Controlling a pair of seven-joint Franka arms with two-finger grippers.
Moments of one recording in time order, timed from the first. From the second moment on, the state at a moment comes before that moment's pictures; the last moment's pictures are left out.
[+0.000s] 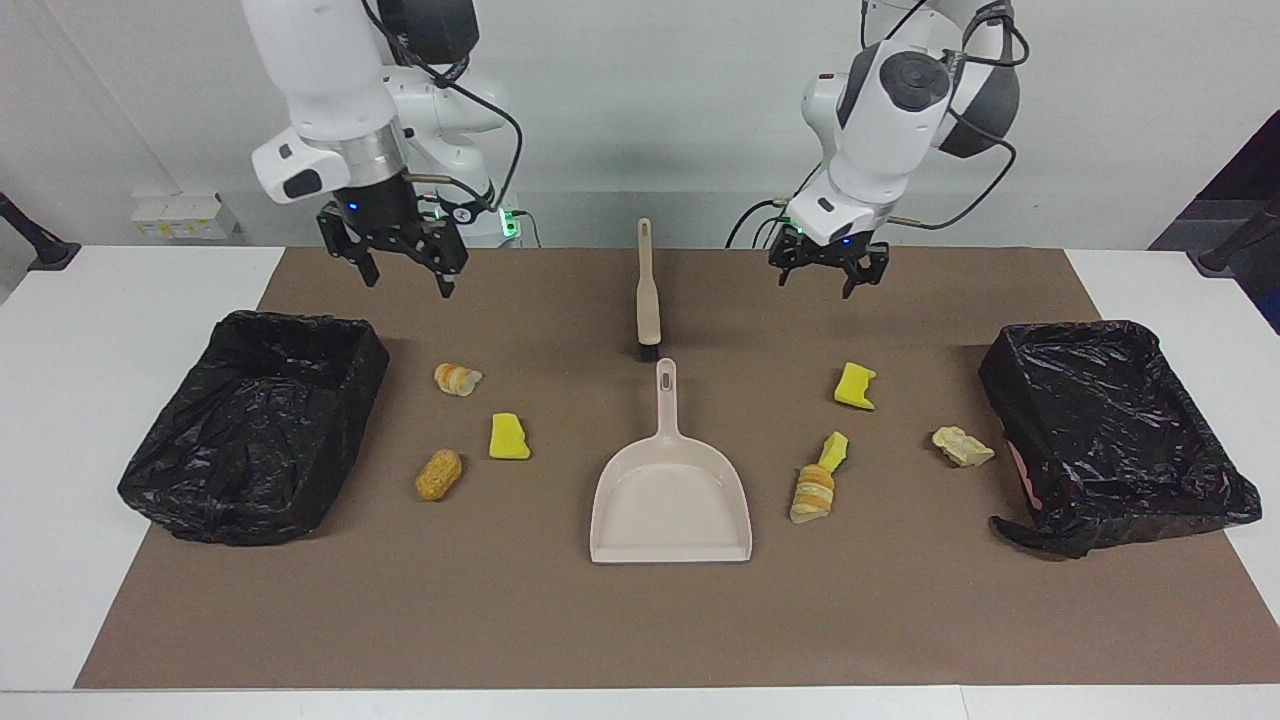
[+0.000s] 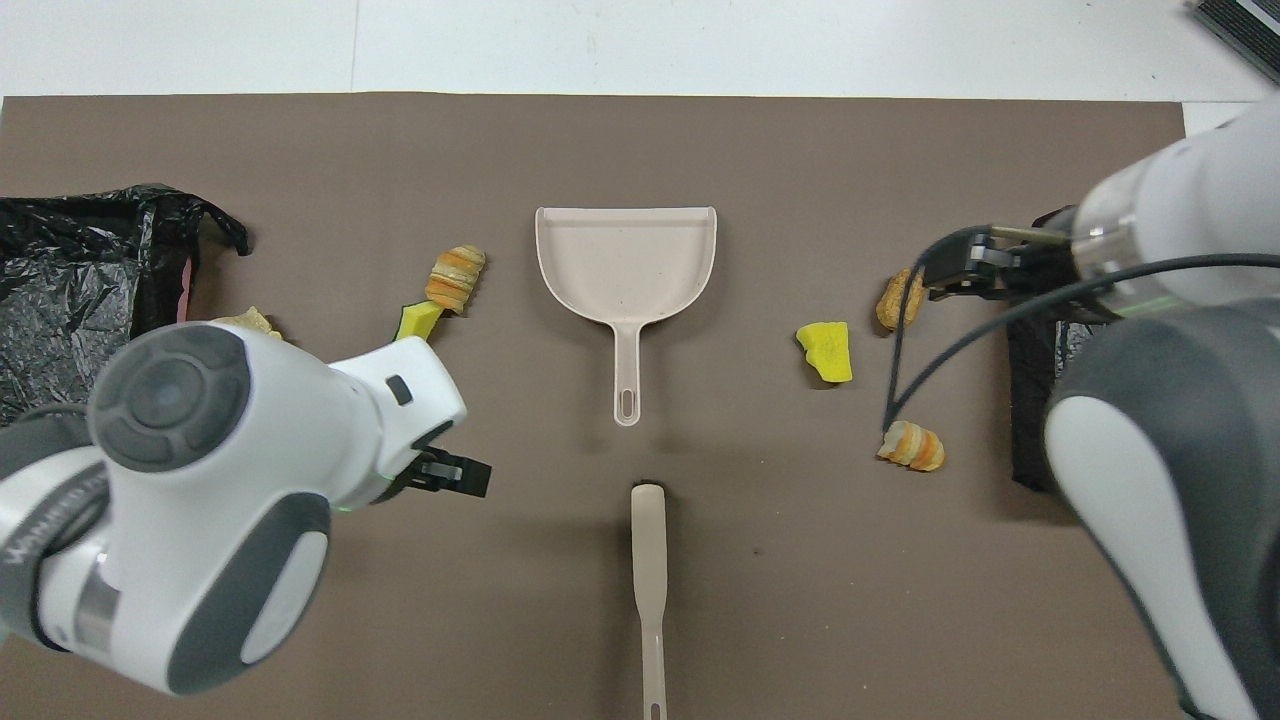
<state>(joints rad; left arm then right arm) -0.46 -0.15 -0.04 -2.07 -0.08 1.86 -0.20 0.12 0.10 0.11 -1.54 -0.02 1.70 0.43</state>
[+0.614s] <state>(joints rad) -0.82 -0.16 -0.05 -2.37 -0.08 2.22 -0.51 0.41 0.34 0.11 -1.57 -0.03 2.01 0.68</state>
